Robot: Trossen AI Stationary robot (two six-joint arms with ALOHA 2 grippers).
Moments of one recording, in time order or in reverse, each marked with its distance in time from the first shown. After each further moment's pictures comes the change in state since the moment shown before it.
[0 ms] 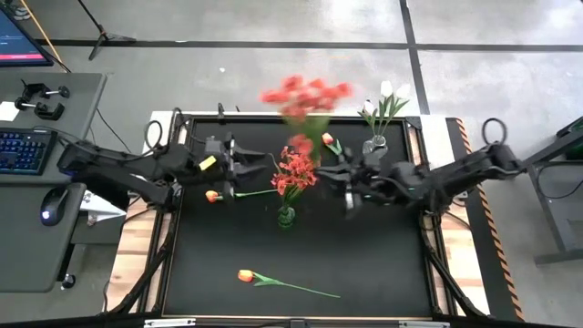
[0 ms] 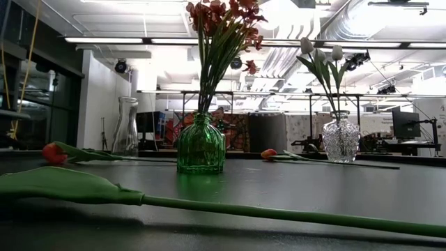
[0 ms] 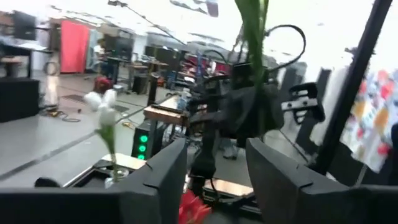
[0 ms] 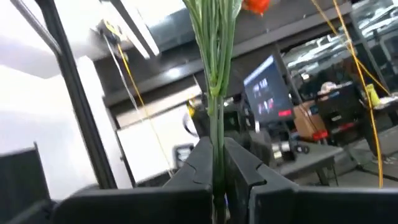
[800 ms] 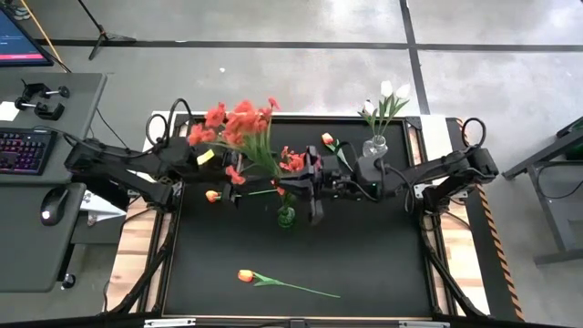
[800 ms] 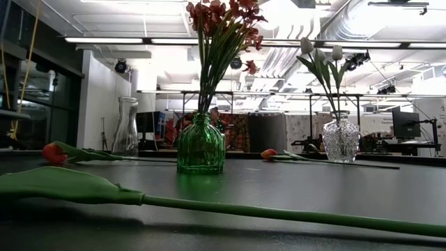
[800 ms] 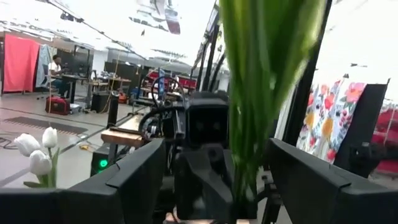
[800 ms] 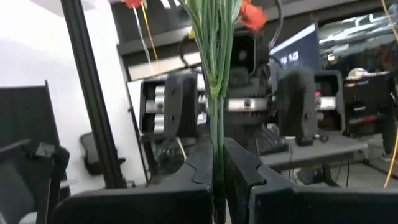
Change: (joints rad) left arm -0.018 0.131 0.205 0.021 0.144 0.011; right arm -0.063 0.225 0.330 -0.257 -0.189 -0.076
